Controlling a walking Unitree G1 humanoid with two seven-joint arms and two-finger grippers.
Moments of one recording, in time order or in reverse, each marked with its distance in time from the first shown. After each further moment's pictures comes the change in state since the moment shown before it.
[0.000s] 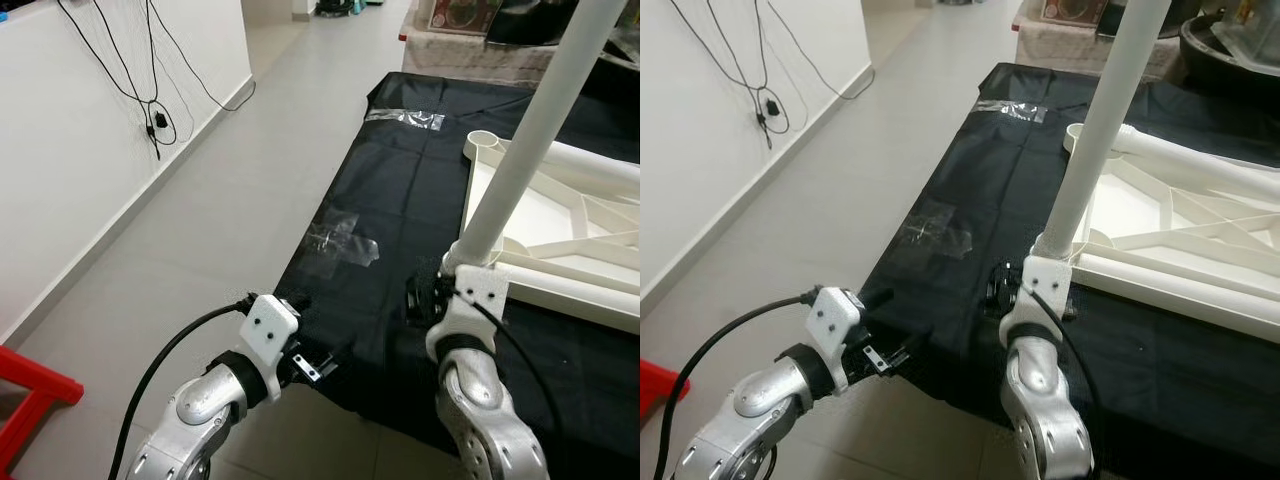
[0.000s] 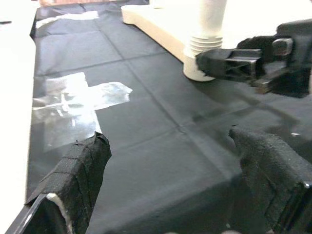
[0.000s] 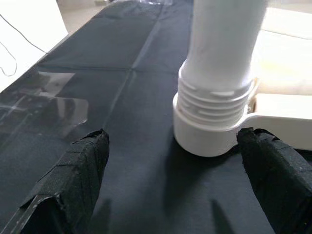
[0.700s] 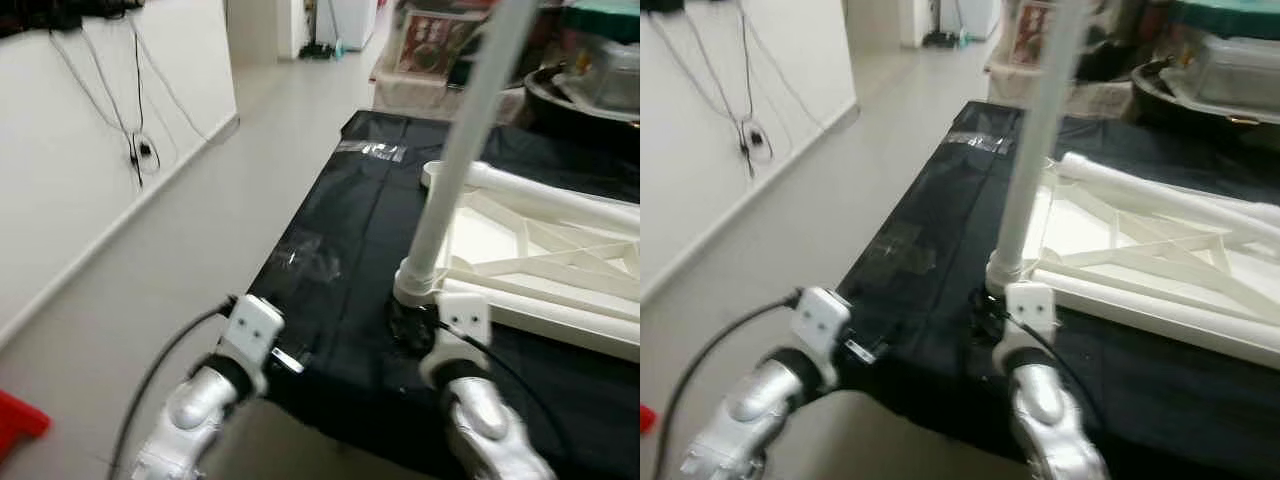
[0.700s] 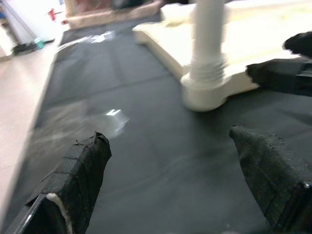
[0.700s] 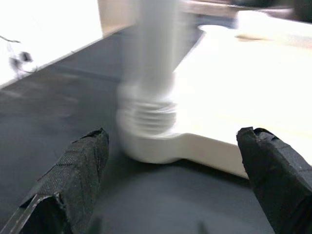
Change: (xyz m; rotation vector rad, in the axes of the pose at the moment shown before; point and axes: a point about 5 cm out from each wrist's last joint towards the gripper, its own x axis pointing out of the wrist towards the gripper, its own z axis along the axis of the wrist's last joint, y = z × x) left arm 0.005 0.009 -0.009 0.031 0.018 0.156; right arm -0.002 -0.013 -0.016 -0.113 -0.009 0.154
